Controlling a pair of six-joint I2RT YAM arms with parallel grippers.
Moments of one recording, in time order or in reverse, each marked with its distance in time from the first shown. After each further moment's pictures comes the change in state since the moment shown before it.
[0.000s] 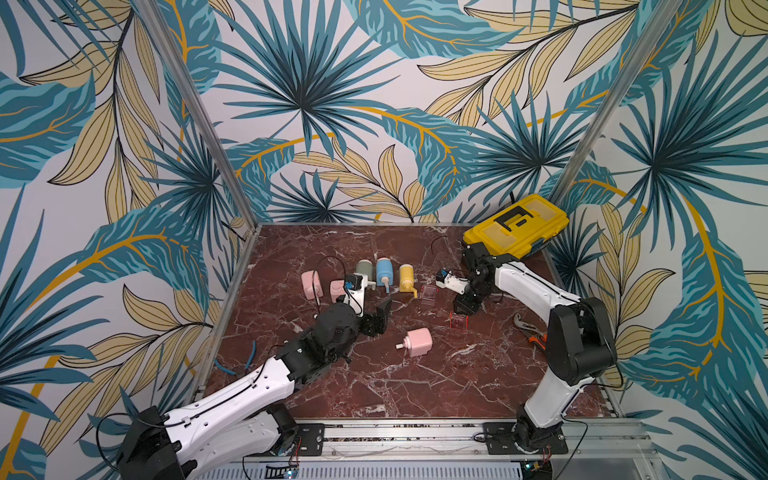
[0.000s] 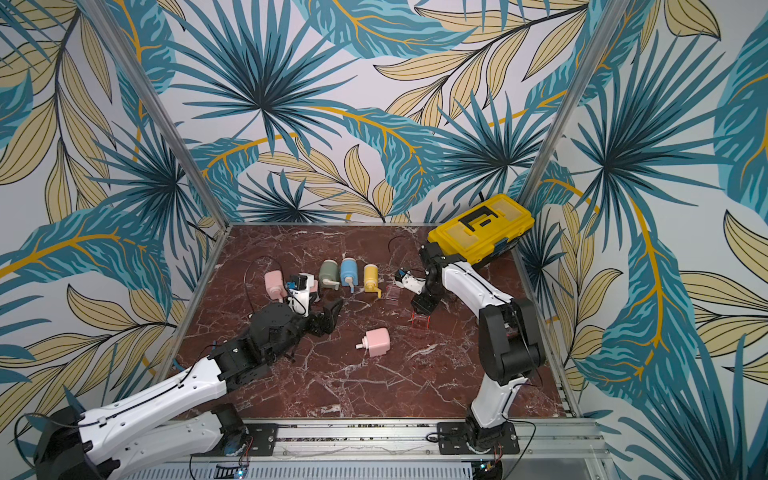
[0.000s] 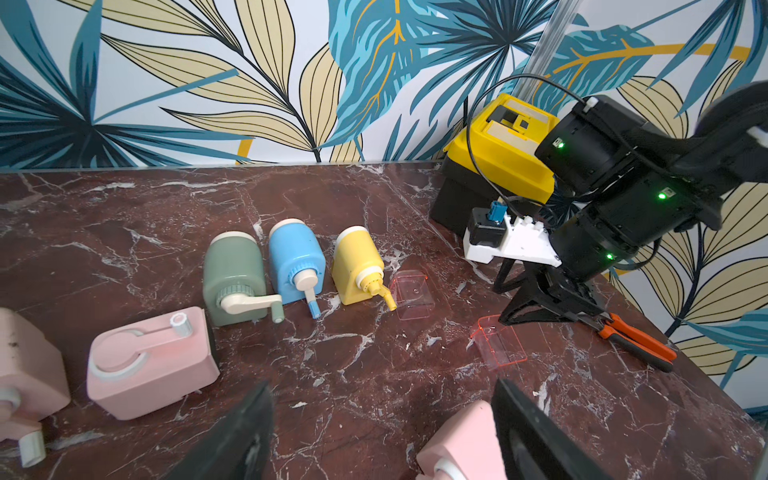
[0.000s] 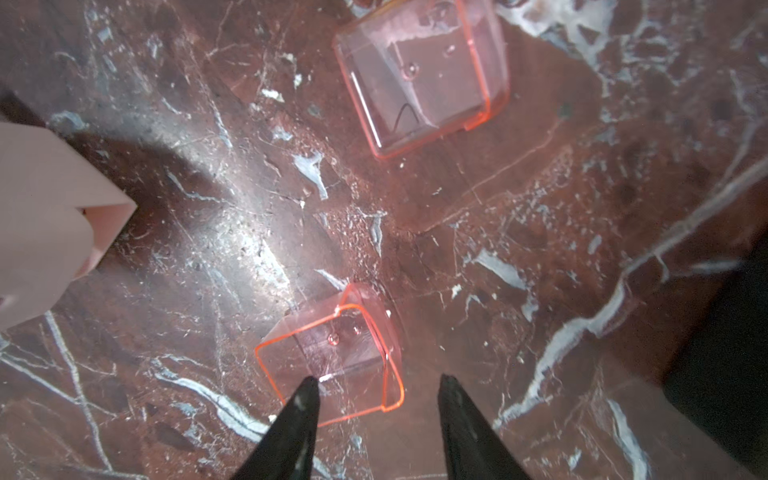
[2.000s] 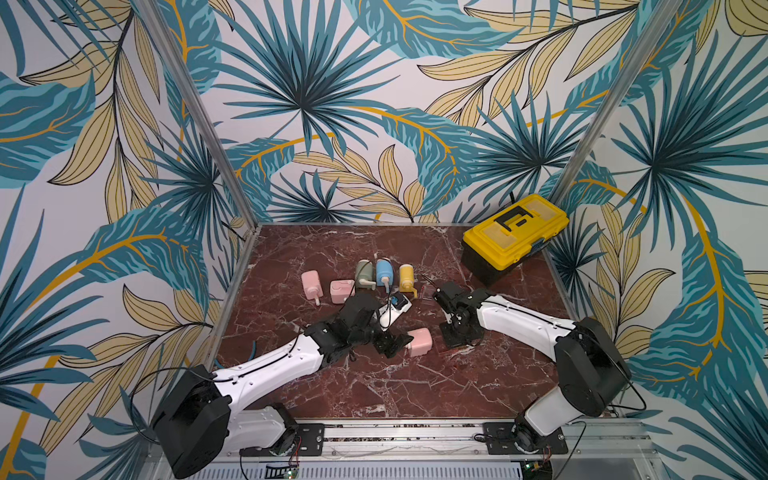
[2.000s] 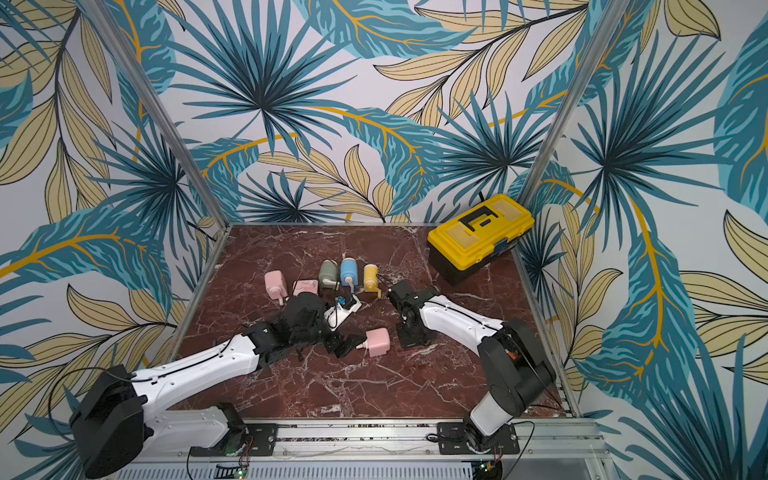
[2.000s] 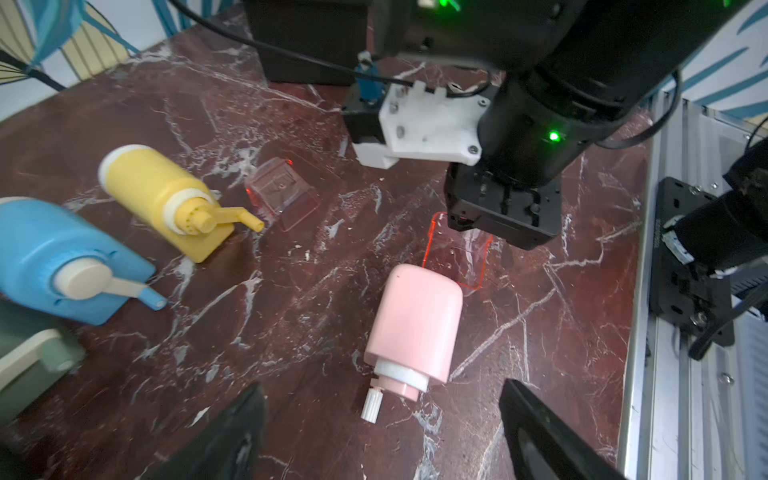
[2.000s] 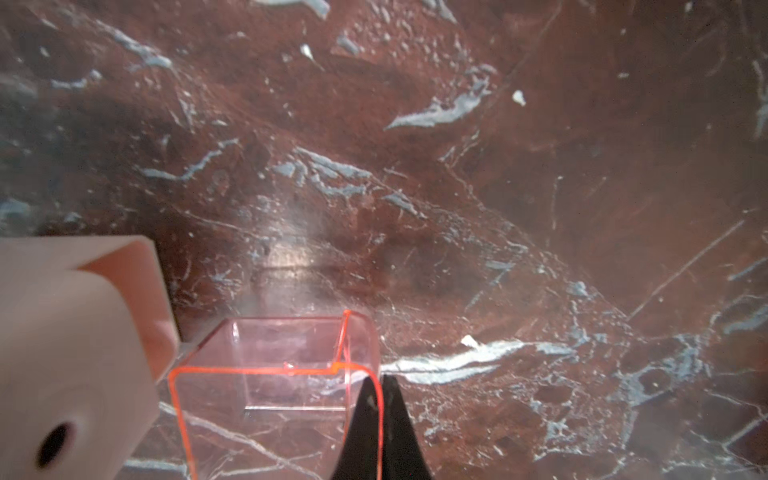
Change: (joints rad) left arm 0.052 0.291 0.093 -0.109 0.541 0.451; right arm 0.329 -0.171 -0.301 0.042 0.249 1.077
